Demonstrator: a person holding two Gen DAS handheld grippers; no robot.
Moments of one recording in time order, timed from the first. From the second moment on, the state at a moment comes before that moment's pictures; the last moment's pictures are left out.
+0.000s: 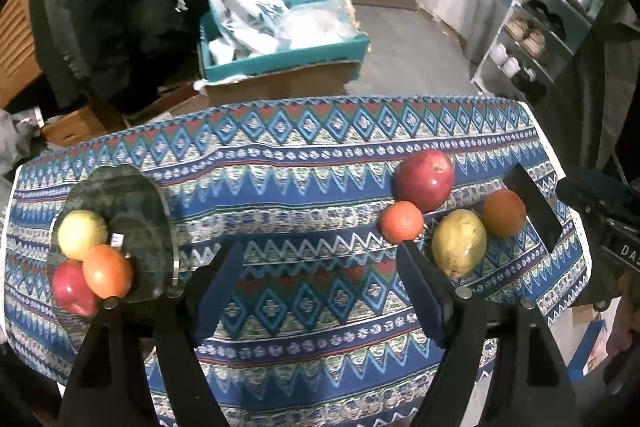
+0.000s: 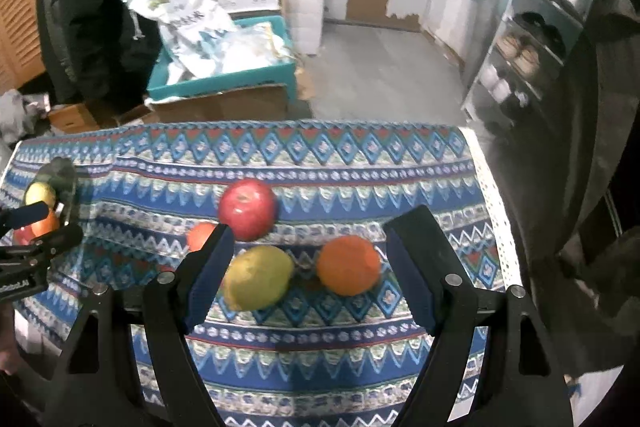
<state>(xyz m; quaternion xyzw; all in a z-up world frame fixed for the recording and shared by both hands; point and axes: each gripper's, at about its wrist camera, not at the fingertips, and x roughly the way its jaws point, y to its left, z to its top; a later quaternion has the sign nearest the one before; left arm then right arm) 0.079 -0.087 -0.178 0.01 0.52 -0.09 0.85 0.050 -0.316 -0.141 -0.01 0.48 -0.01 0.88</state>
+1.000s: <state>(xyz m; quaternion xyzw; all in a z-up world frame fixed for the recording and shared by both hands) 0.134 -0.150 -0.257 0.01 0.58 -0.13 0.80 0.100 -0.369 -0.278 0.06 0.60 -0.02 0.80</state>
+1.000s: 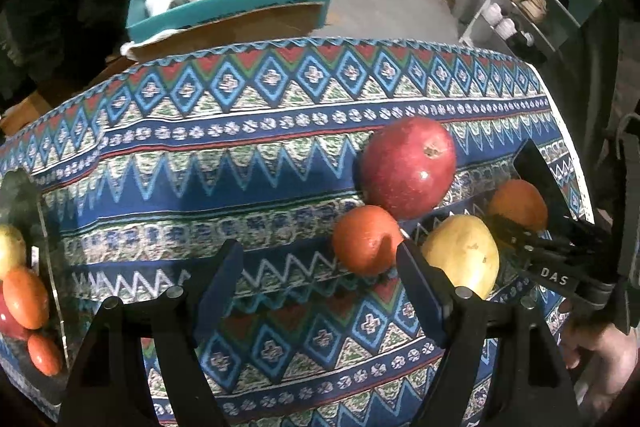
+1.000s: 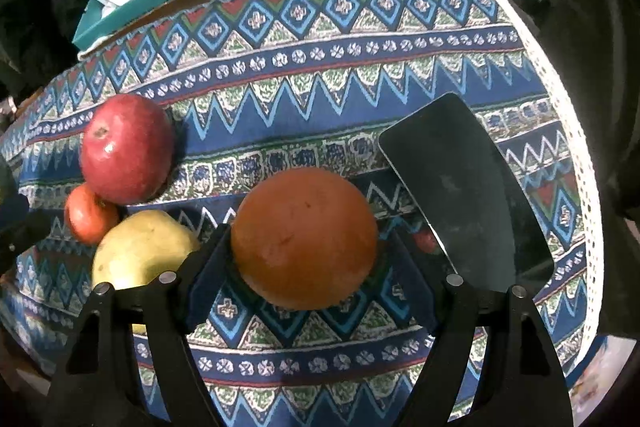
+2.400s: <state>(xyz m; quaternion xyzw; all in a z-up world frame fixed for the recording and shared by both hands) 0.126 -0.158 -0.250 0.00 0.56 -0.15 0.82 0.082 -0.354 -0.210 0.04 0.52 -0.02 0.85</state>
